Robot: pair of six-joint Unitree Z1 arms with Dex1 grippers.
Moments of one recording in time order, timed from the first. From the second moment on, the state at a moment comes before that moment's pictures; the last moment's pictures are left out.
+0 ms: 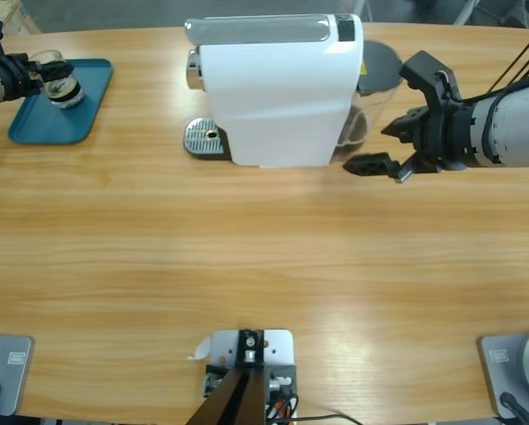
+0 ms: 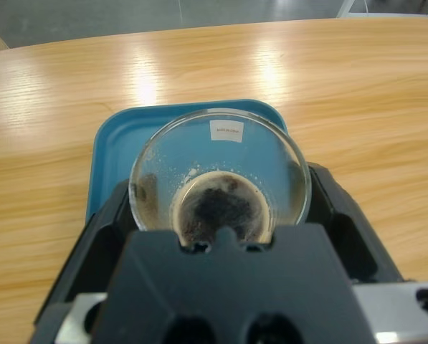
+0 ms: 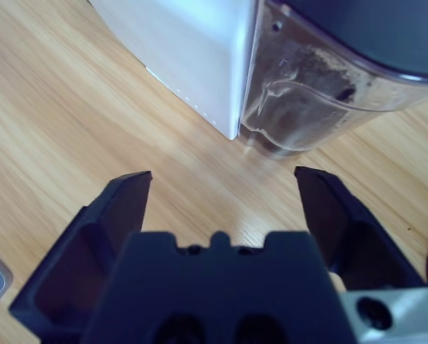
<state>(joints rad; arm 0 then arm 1) 0.04 1.96 -0.65 -0.79 -0.15 0.07 0.65 1.48 -0.78 0.18 0.08 -0.04</state>
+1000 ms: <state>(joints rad) 0.04 1.63 -0.50 -0.73 -0.23 0.07 0.65 1.37 -0.79 0.30 0.02 -0.04</state>
